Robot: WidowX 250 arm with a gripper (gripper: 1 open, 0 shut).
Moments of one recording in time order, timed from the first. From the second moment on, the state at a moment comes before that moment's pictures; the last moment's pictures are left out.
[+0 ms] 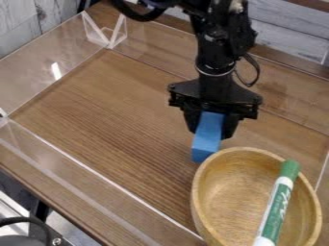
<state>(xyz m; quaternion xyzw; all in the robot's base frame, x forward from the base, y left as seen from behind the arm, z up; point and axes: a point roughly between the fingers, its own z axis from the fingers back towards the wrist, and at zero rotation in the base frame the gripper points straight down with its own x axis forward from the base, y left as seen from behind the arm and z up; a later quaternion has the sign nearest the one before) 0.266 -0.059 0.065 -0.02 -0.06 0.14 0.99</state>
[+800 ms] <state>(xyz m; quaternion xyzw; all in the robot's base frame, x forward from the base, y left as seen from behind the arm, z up) 0.239 -0.079 0.061 -0.02 -0.05 0.12 0.99</state>
